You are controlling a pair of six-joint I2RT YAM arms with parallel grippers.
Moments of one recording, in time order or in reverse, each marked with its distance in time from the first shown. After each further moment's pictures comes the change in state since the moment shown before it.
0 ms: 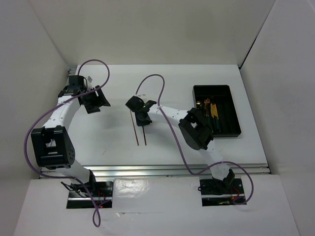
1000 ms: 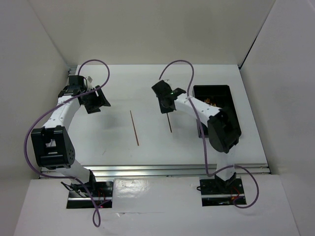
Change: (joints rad) left arm 0.000 0.000 0.000 -0.002 0.006 0.000; right arm -0.205 -0.298 -0.235 -0.026 0.052 -0.219
